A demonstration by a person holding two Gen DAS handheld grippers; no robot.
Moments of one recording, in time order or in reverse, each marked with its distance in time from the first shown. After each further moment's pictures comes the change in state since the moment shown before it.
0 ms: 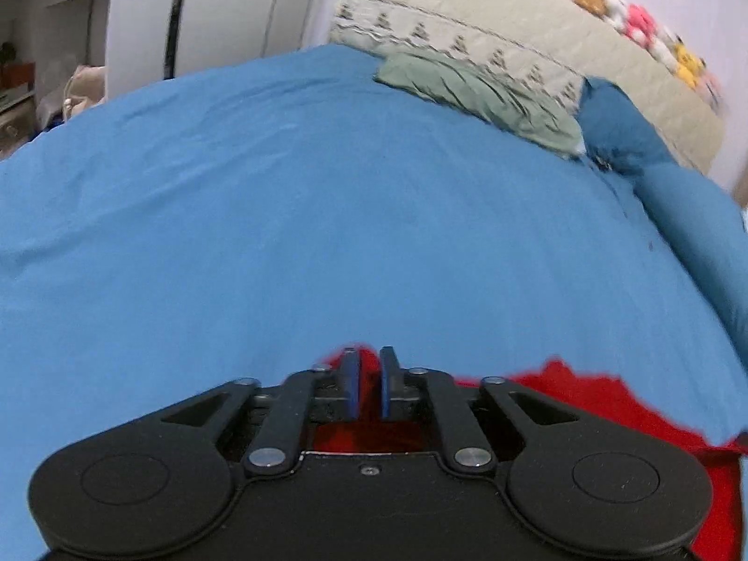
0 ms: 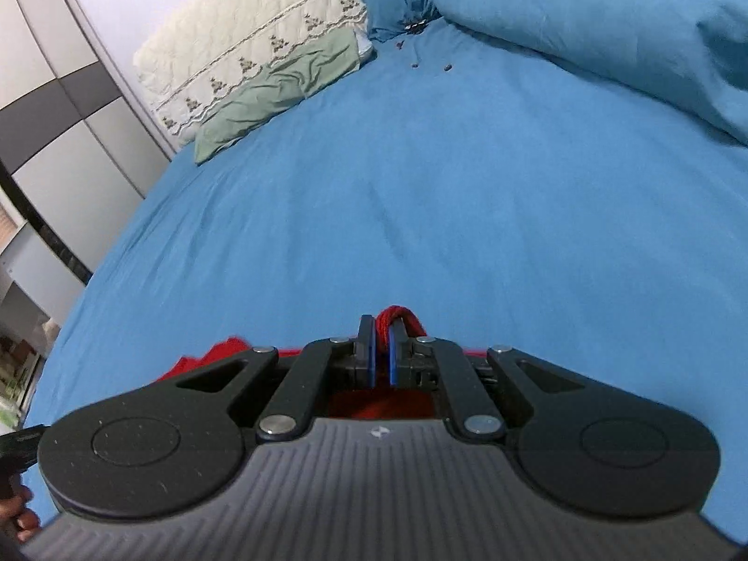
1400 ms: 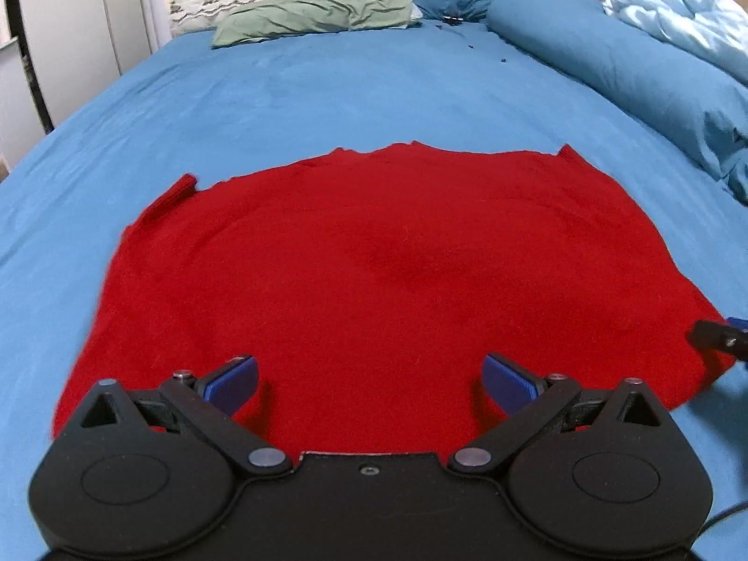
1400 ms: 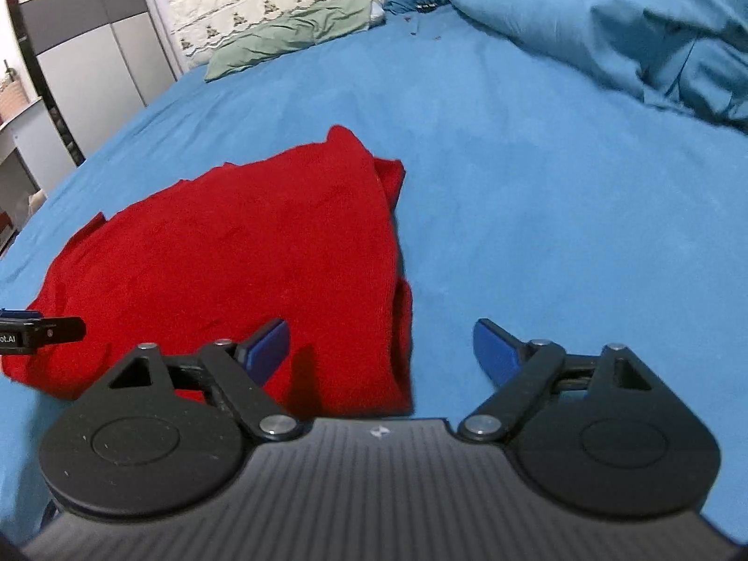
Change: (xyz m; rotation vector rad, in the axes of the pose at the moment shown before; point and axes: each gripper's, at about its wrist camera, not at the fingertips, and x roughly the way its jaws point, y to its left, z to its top) left arm -0.090 -0.123 -0.145 0.476 0.158 -0.068; right arm -0.114 -0.021 -0.128 -0.206 0.066 -0.085
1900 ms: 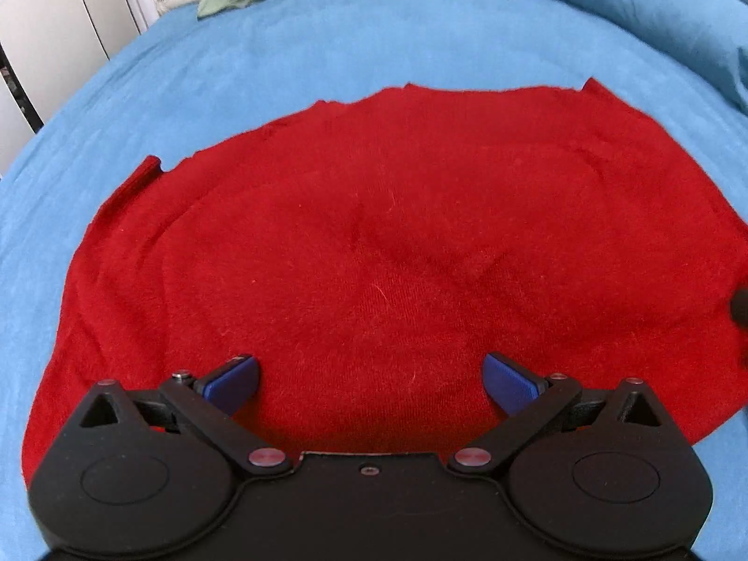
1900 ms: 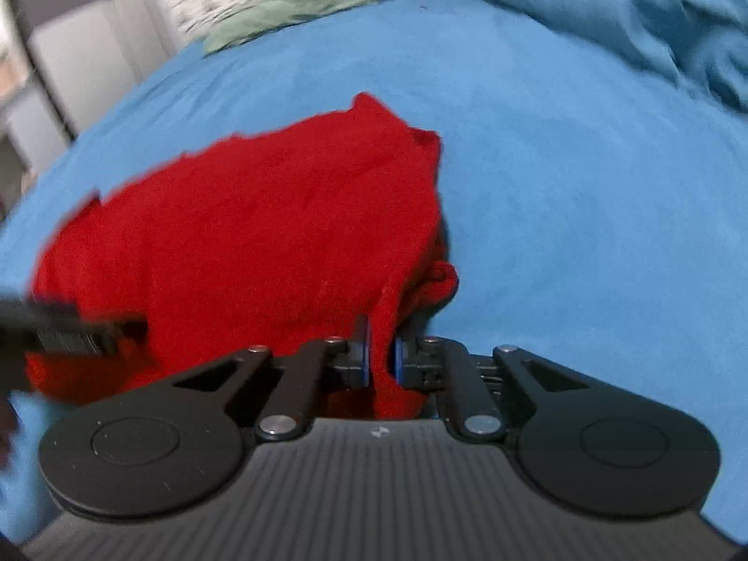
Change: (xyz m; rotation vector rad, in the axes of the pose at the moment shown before) left arm 0.049 -0.018 0.012 0.071 0.147 0.070; right arm 0.011 0.030 0.005 0.055 0.064 -0.008
